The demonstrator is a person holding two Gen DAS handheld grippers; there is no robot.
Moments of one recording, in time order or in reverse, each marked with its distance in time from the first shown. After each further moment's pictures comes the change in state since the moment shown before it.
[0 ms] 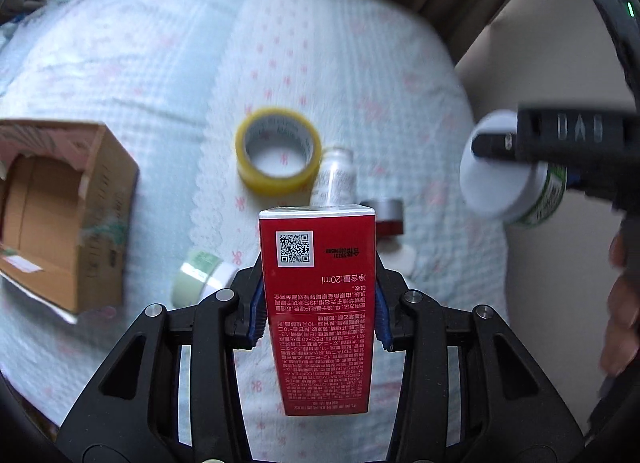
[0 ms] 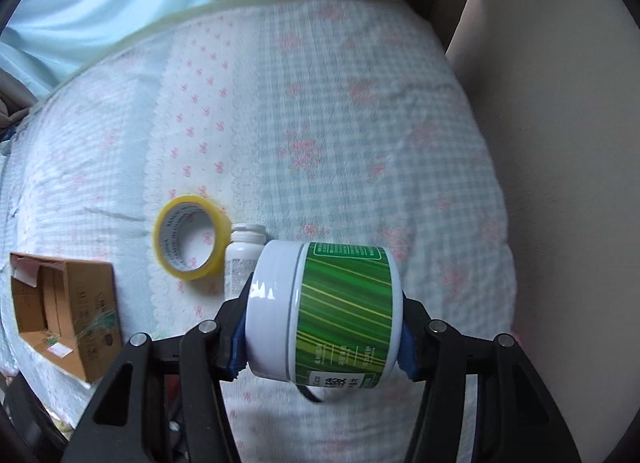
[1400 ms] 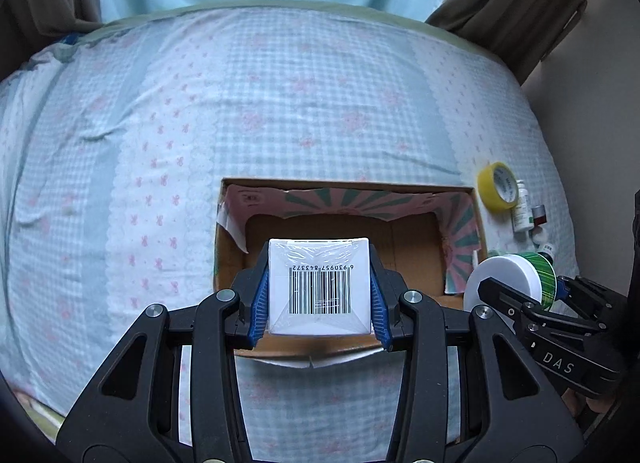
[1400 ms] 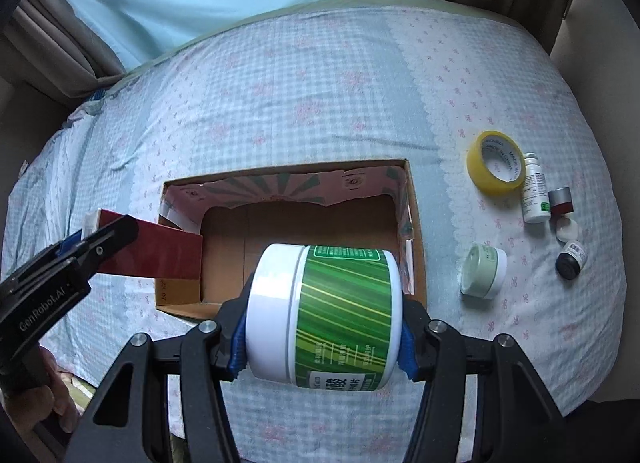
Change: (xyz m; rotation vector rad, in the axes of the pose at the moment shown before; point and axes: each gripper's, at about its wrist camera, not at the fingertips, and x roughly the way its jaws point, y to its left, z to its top) left arm -0.134 0.390 0.083 0.107 0.017 0.104; right arm -0.046 0.355 -0.114 -0.018 -0.035 0.189
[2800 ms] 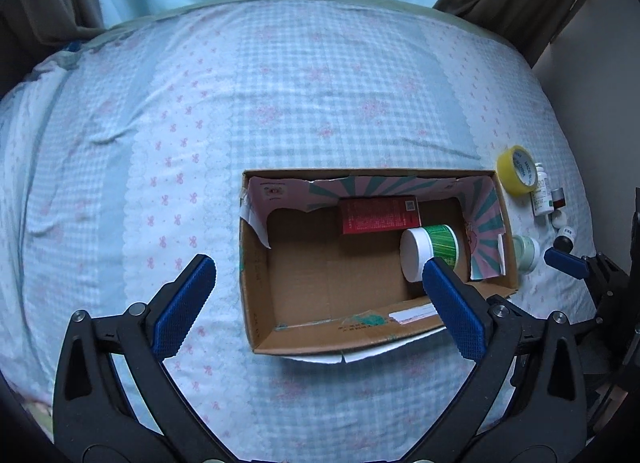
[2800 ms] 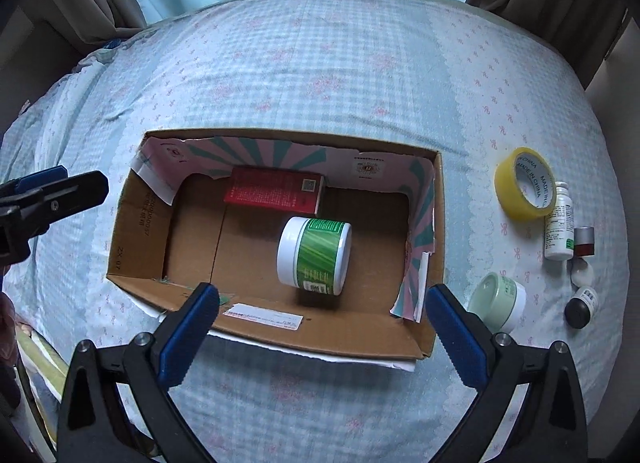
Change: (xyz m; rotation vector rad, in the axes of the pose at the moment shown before) left arm -0.012 0.011 -0.006 0.053 0.003 0.054; right arm 0.043 0.004 -0.011 -0.170 0.005 -0.010
